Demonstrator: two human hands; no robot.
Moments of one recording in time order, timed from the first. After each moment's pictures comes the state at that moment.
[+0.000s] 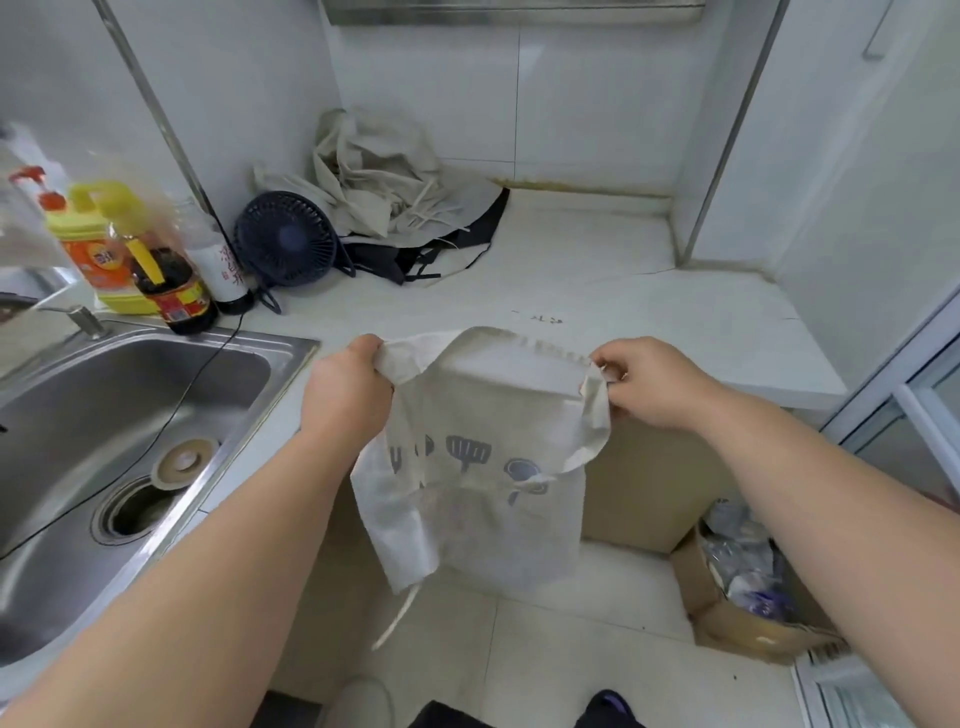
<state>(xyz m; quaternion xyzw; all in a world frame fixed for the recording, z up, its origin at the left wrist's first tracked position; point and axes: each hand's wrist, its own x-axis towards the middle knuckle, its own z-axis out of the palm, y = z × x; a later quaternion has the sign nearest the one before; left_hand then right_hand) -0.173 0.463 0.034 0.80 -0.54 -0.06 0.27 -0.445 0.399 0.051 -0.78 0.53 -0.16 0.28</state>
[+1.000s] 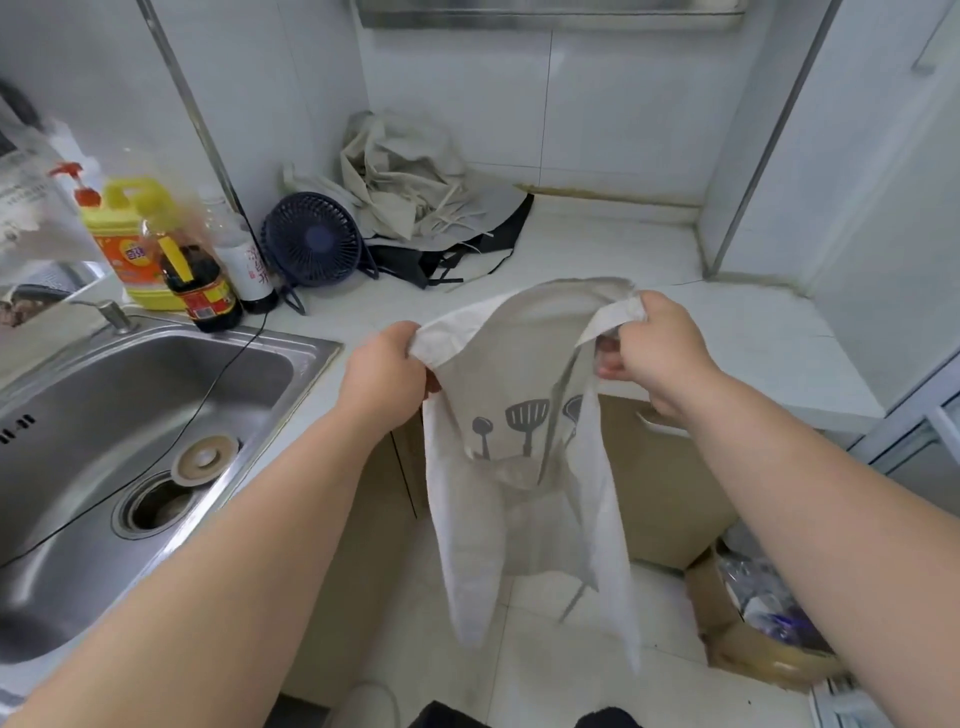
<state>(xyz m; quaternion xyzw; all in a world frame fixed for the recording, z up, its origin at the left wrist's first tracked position) -0.170 0.452 0.052 0.75 -0.50 -0.23 0.37 -0.393 0.383 0.070 -0.57 0.57 -0.40 0.44</state>
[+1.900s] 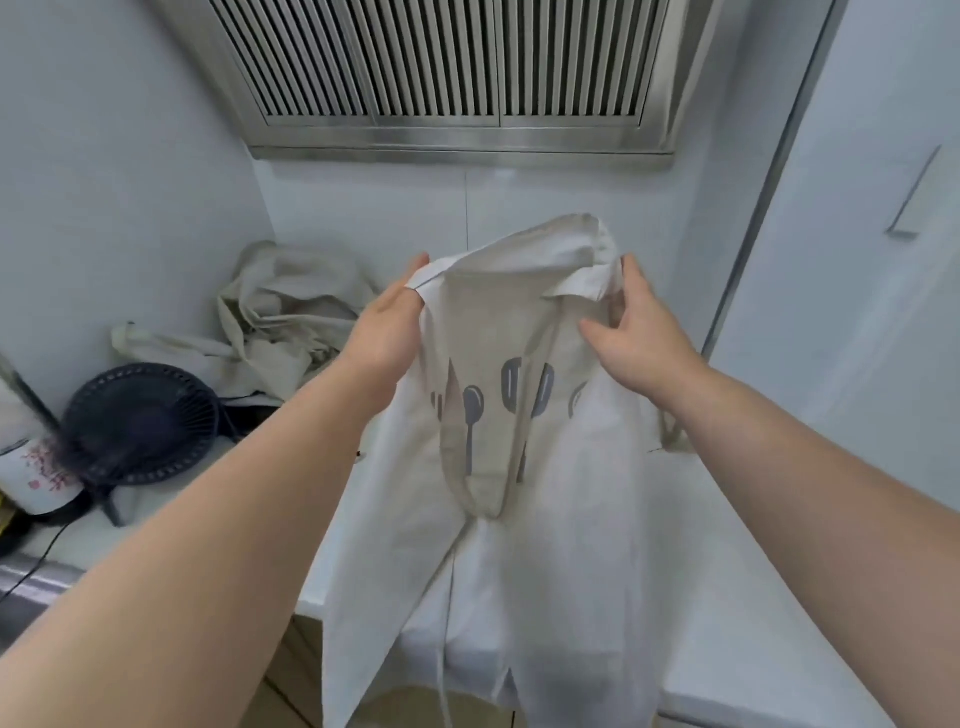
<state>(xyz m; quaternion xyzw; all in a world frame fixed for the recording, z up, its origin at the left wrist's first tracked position) -0.256 0.114 0.151 0.58 -0.46 -0.36 0.56 -0.470 0.058 0.138 -0.72 0.51 -0.39 0.27</state>
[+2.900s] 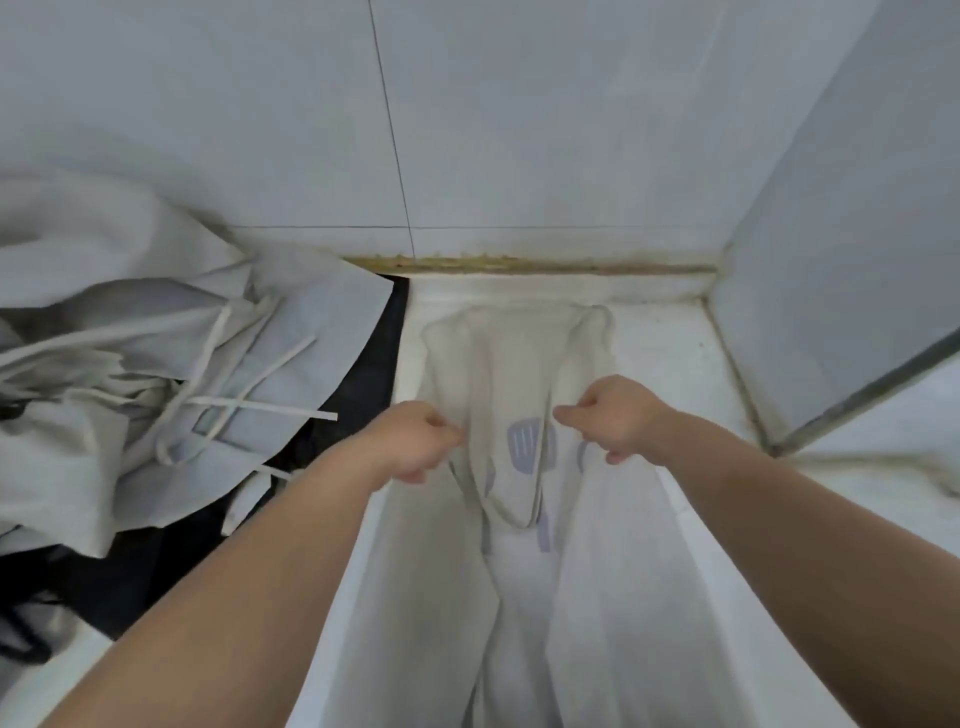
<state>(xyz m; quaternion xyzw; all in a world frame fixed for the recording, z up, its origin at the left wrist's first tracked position) -0.185 -0.160 -0.057 0.69 -0.52 -0.50 0.06 -0.404 -0.170 -0.032 -0.57 0.71 -0.02 0.42</state>
